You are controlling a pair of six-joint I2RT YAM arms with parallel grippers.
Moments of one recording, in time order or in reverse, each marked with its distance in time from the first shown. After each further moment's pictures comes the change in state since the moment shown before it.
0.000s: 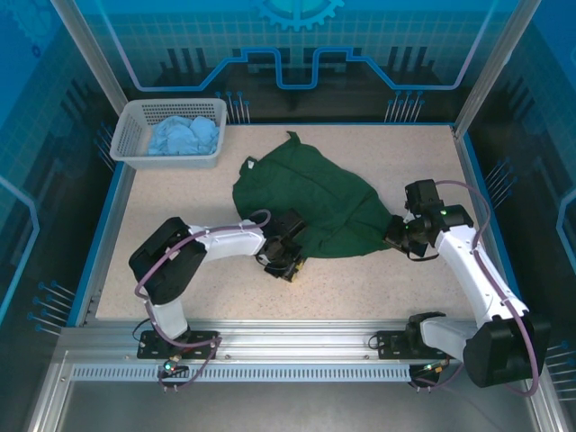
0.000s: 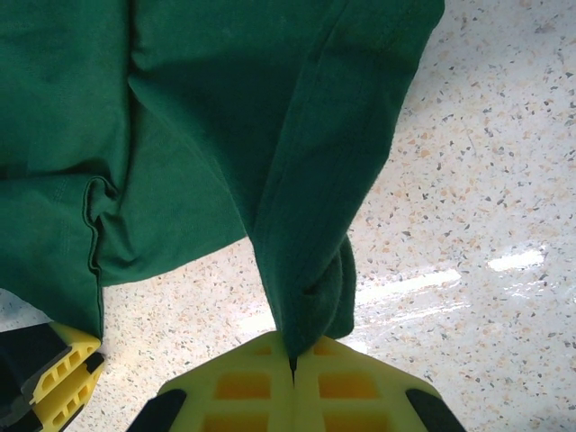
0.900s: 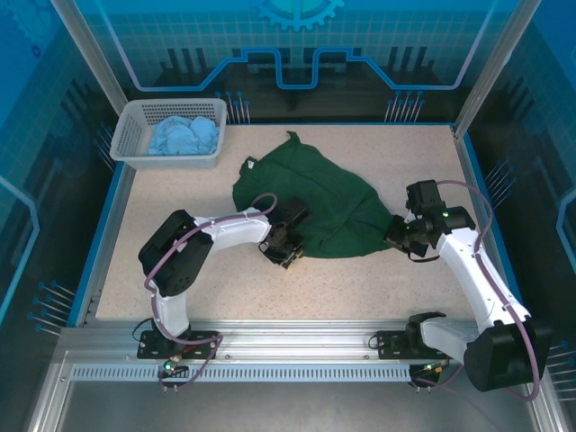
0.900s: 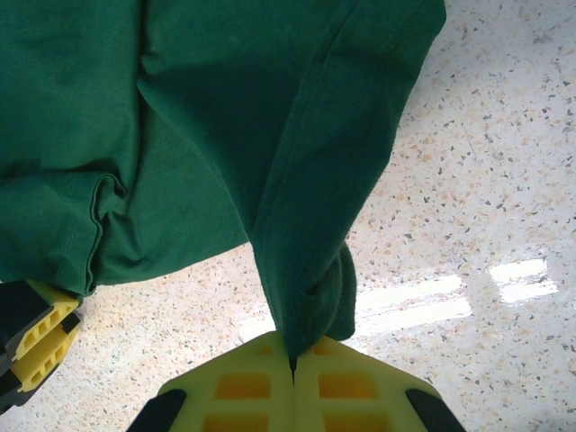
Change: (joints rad) left arm 0.035 0.065 0.135 -0.094 -0.109 0.219; right arm 0.000 -0.023 0.000 0.000 0.001 -0.007
